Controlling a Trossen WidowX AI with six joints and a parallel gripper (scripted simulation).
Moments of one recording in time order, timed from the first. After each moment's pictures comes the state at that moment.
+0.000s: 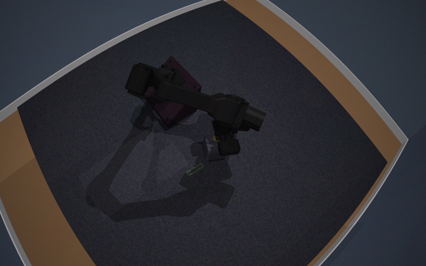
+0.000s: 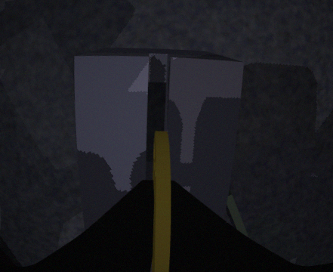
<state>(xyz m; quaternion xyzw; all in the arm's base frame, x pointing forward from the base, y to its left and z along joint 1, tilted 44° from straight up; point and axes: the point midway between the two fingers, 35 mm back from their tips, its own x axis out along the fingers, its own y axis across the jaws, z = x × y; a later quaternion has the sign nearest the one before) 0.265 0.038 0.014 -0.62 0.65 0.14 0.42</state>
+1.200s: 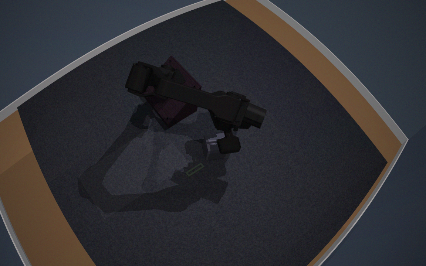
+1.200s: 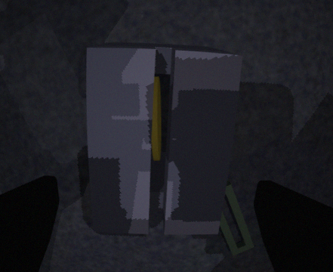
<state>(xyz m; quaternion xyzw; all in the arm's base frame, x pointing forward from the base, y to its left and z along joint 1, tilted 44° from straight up) 0.261 0.044 0.021 -0.62 0.65 0.14 0.42</state>
